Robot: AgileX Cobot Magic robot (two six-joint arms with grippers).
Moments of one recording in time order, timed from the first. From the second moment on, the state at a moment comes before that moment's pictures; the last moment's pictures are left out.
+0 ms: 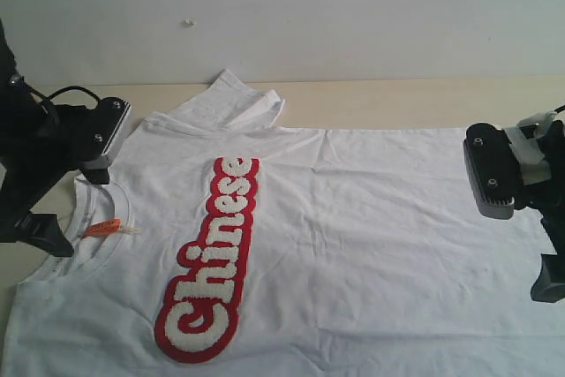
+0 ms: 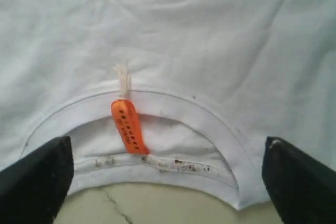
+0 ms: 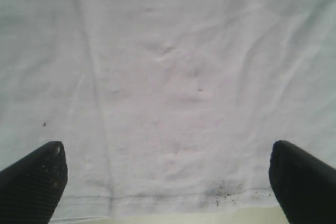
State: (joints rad) left arm -0.23 1.82 -1.19 -0.18 0.95 1.61; right arm 0.02 1.56 -0.91 0.03 0.93 -1.30
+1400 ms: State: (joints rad) left arm -0.23 2.14 -1.39 -0.16 0.94 1.49; right arm 0.01 1.61 -0.91 0.06 0.85 -1.30
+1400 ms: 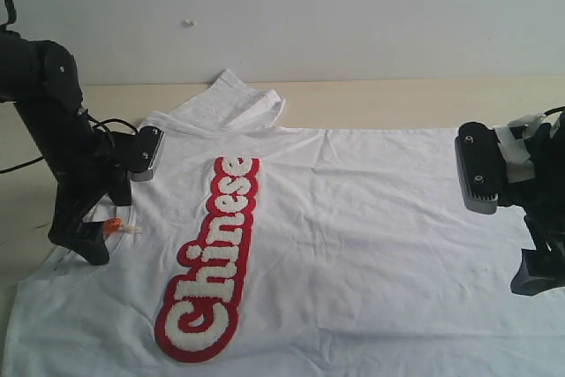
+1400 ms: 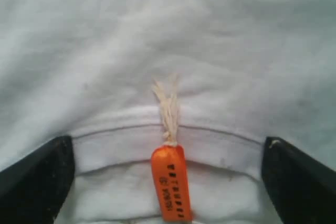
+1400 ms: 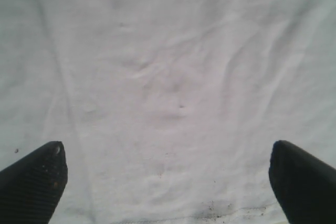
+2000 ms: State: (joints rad) left arm -0.23 2.14 -1.39 -0.18 0.96 1.31; right arm 0.01 1.62 -0.91 0.06 0.82 -1.30
